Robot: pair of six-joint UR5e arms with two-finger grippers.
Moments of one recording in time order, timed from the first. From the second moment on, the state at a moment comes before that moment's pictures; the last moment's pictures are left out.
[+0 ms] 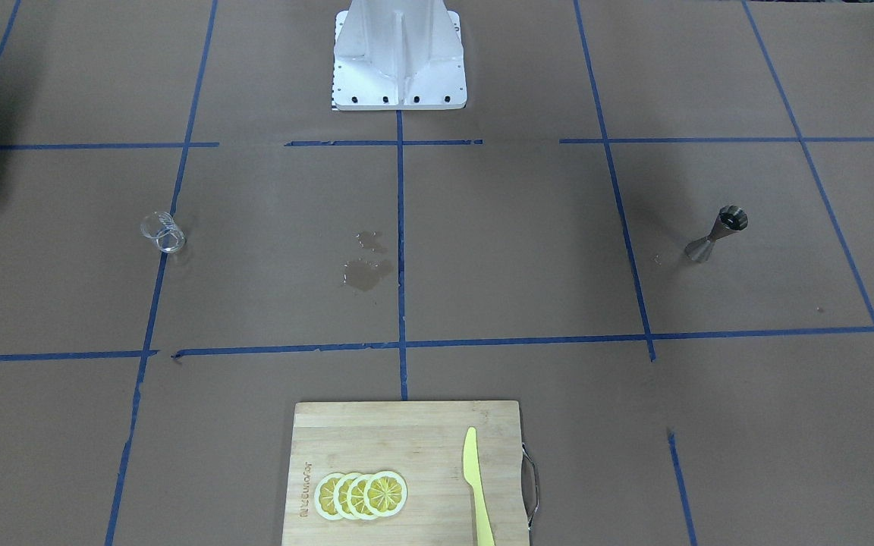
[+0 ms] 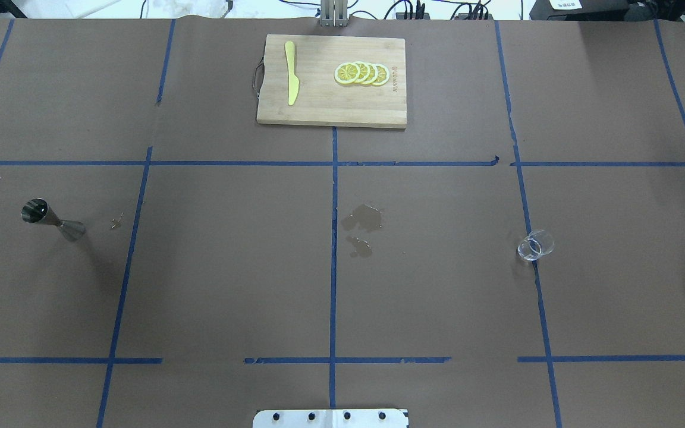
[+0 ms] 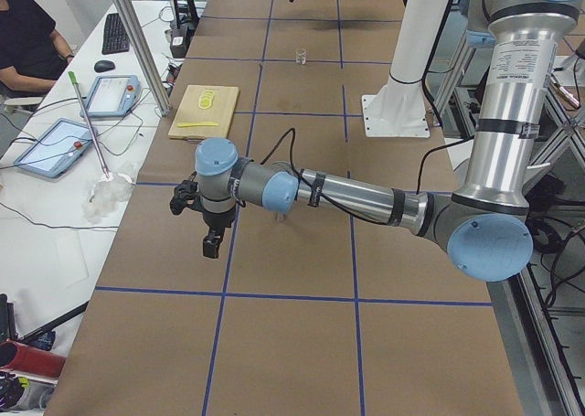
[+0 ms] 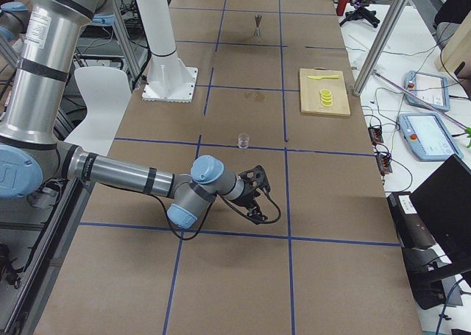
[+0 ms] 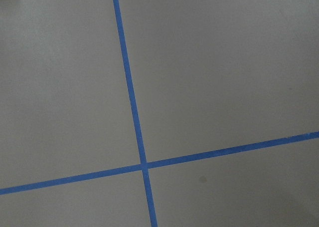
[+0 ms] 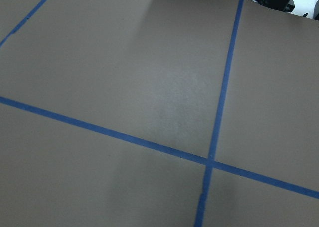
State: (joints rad) left arm -1.46 -1.69 -1.65 -1.67 -2.26 -0.10; right arm 1.36 -1.86 1.59 -0.46 2.11 0.38
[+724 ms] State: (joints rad) left arm -1.45 -1.64 -1.69 -1.65 -2.28 -0.10; right arm 1.54 -1.83 1.77 -1.25 2.35 -0.12
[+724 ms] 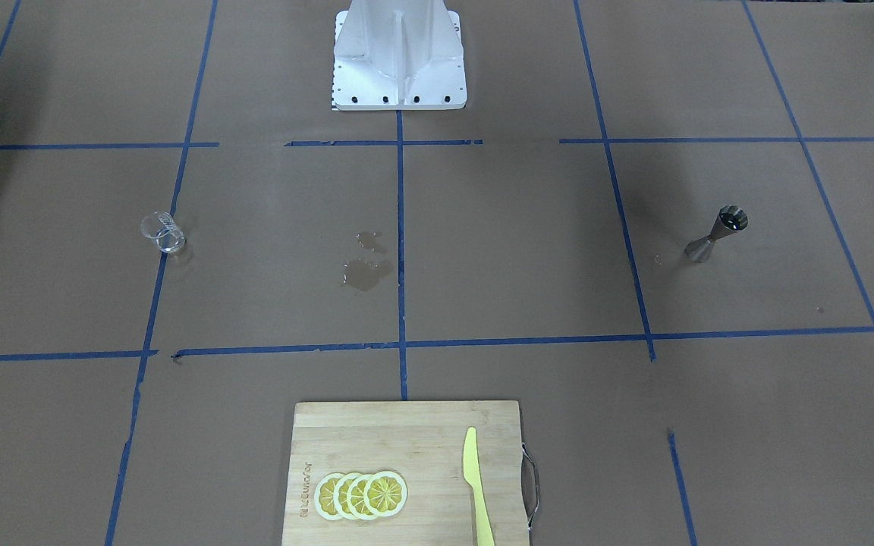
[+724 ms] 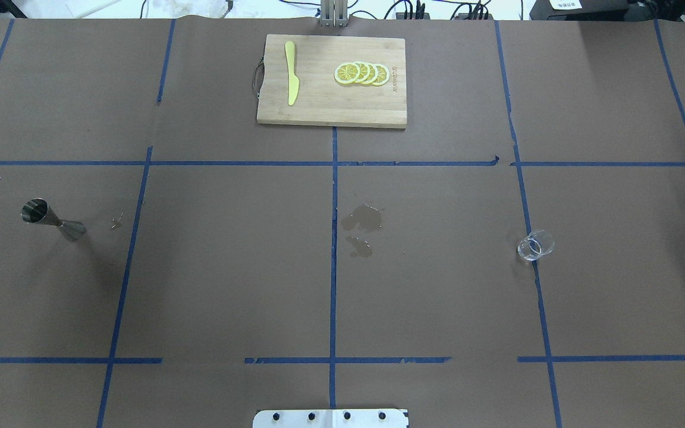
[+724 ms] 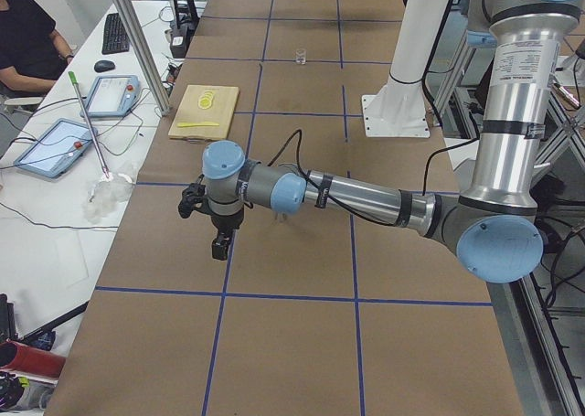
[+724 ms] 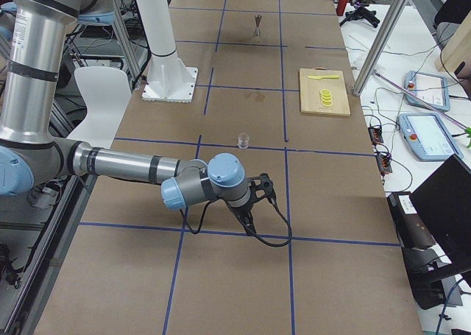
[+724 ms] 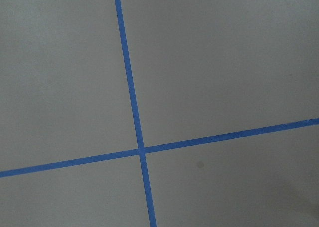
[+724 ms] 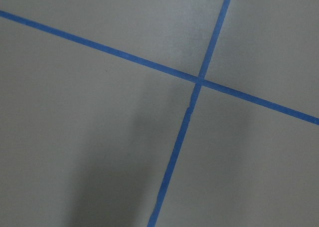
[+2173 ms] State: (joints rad) left arm -1.54 -1.63 -1.66 -1.37 -2.34 0.31; right arm 1.60 -1.67 1.82 -1.78 2.40 -0.24
